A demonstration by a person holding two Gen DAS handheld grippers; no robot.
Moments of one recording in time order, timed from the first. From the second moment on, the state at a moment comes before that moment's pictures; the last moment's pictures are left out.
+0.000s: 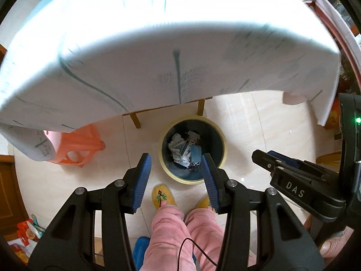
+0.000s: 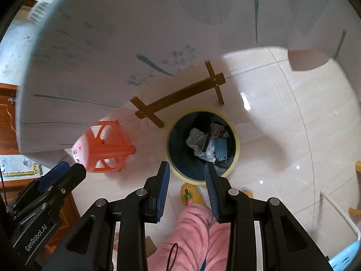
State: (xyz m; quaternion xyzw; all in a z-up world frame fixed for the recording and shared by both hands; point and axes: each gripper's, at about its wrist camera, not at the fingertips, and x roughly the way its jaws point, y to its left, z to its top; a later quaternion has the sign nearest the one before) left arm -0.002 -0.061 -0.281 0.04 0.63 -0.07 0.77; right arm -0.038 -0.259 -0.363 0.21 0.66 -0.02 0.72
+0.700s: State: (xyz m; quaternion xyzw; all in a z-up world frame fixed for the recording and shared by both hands) left arm -0.036 -0.048 -0.087 0.05 0.55 -0.05 0.83; right arm -0.057 -0.241 -0.139 0.13 0.58 0.05 0.81
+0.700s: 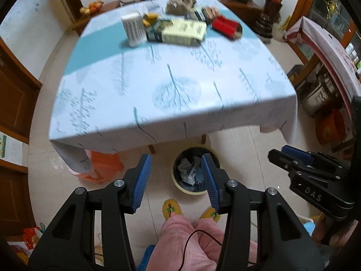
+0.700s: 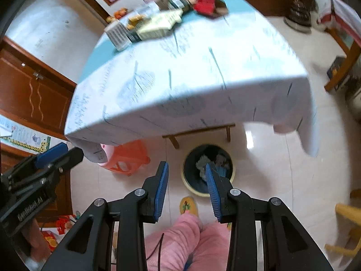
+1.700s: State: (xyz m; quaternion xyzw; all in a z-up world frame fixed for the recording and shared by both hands) left arm 0.201 0.061 -0.037 -0.03 0.52 -0.03 0.85; right arm 0.140 -0.263 -0.049 0.09 0.48 -0.01 0.87
